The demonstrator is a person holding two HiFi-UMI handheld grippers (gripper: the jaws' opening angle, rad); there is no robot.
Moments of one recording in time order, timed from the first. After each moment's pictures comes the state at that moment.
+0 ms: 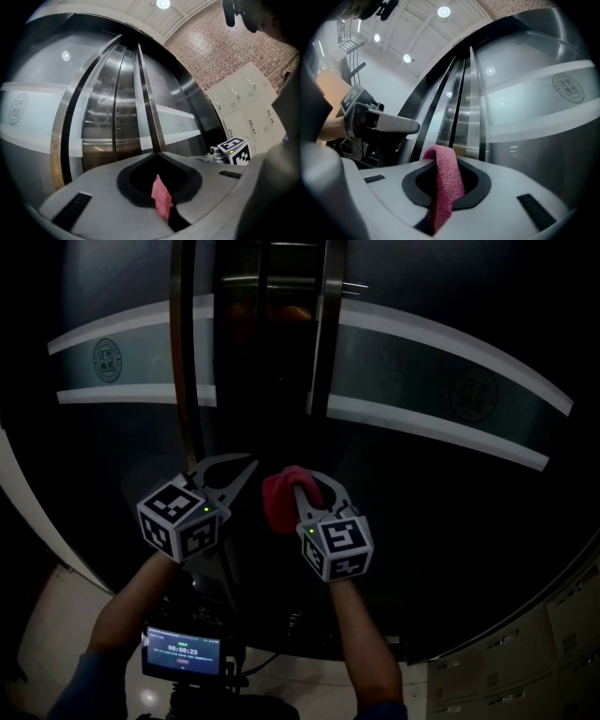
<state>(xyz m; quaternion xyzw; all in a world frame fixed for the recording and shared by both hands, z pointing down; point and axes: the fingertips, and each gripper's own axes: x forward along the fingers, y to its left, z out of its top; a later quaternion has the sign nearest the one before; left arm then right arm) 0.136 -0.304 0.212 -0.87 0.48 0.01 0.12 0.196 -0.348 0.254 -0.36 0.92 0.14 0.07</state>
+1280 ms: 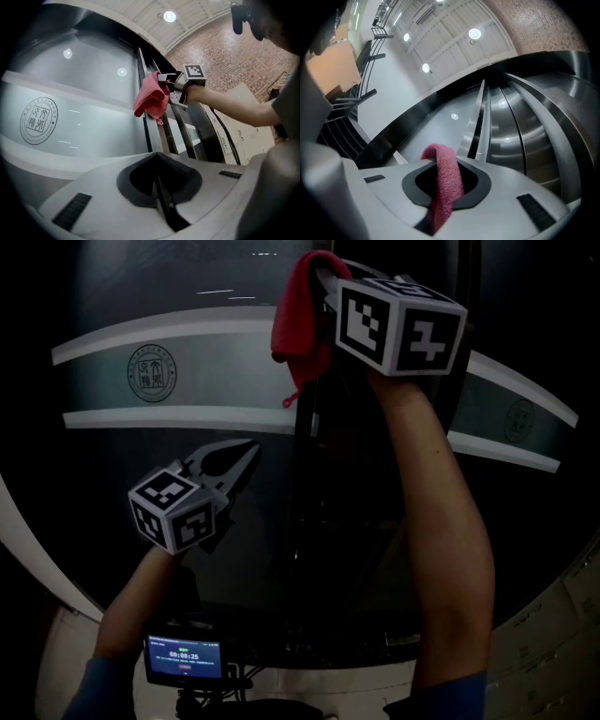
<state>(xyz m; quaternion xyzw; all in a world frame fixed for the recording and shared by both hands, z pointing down) -0.096 -0.317 0.162 -0.90 0.42 0.04 0.13 -0.035 -0.321 -0.110 -0.38 0.86 0.30 0.14</state>
